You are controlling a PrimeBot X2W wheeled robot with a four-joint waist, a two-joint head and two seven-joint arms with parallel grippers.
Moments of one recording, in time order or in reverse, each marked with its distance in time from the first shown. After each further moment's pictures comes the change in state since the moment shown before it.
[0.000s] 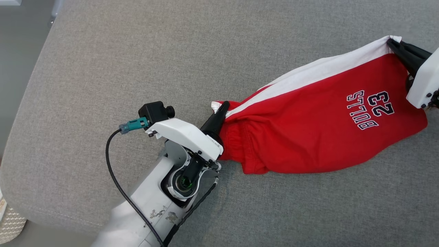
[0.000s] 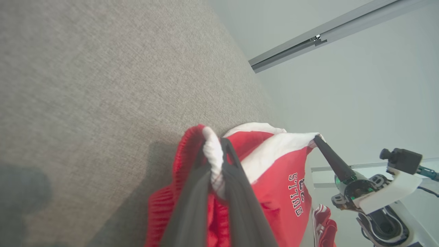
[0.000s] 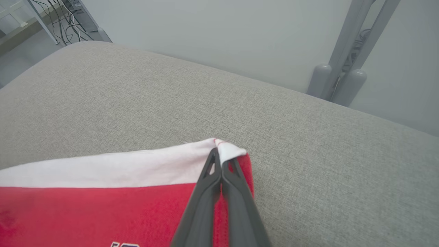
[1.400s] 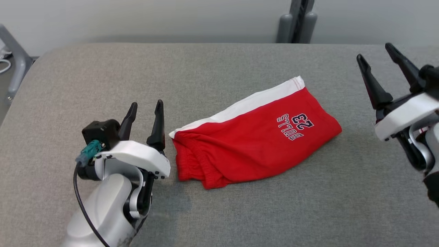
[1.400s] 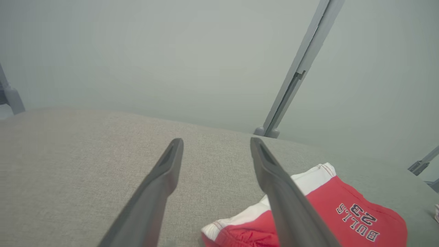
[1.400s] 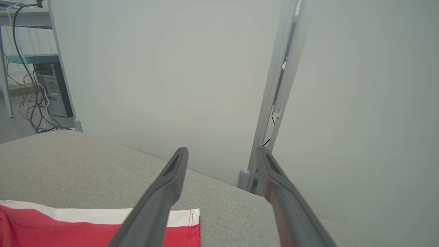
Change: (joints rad) left arm 0.106 0.172 0.116 -0.036 0.625 0.161 -0.220; right arm 0.399 0.229 -0.620 -0.080 -0.639 0.000 -0.278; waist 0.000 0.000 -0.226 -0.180
